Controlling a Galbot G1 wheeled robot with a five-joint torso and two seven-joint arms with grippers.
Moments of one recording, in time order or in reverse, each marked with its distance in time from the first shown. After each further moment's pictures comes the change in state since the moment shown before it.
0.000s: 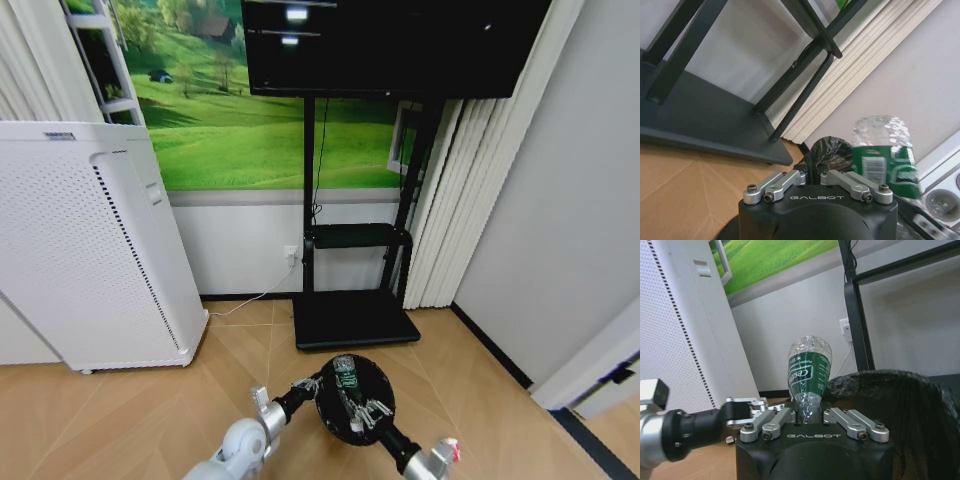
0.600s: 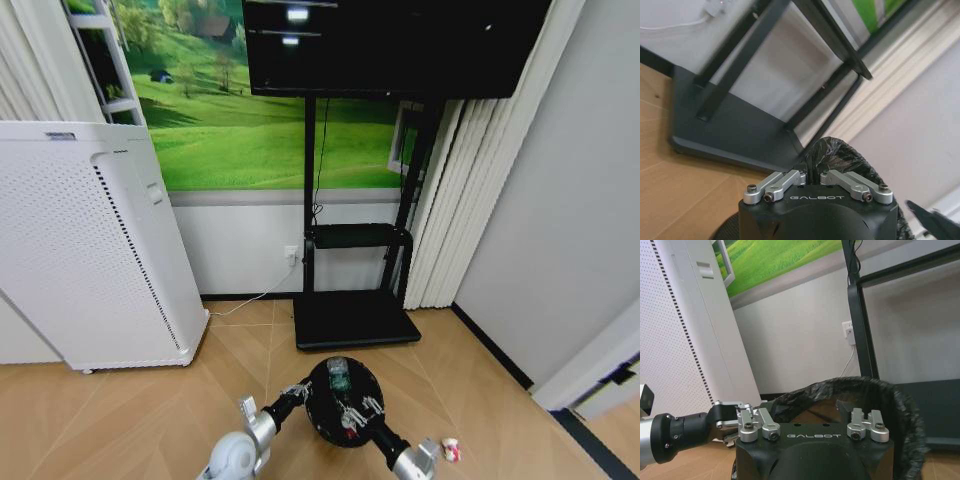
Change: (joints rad) left arm 0.051 0.004 -0.077 -0.012 0.012 -0.014 -0.034; right arm 0.035 -0.011 -0.034 -0.017 0.000 0.004 0.013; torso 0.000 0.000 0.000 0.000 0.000
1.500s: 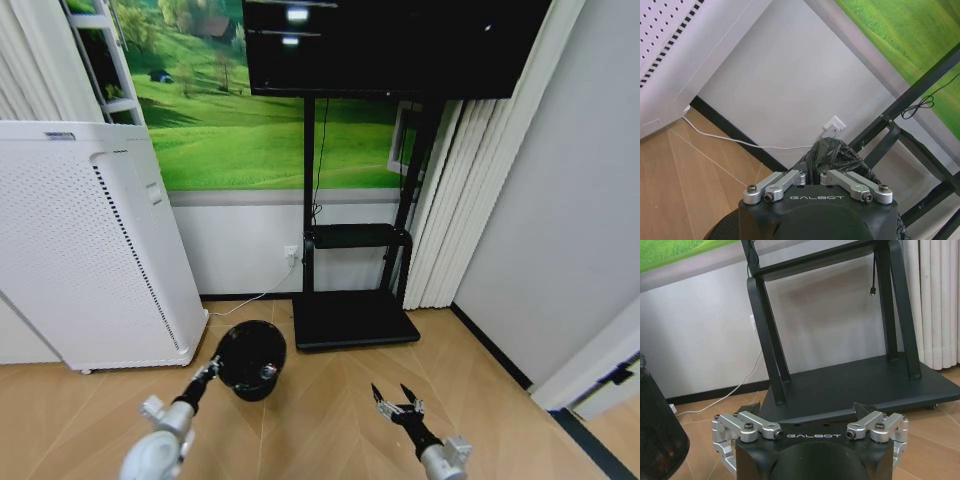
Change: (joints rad) left arm 0.243 -0.037 -0.634 -0.103 -0.136 -0.003 -0.080; right arm -0.005 0.076 0.155 -0.075 0.024 -0.038 0.185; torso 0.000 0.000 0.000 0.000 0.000
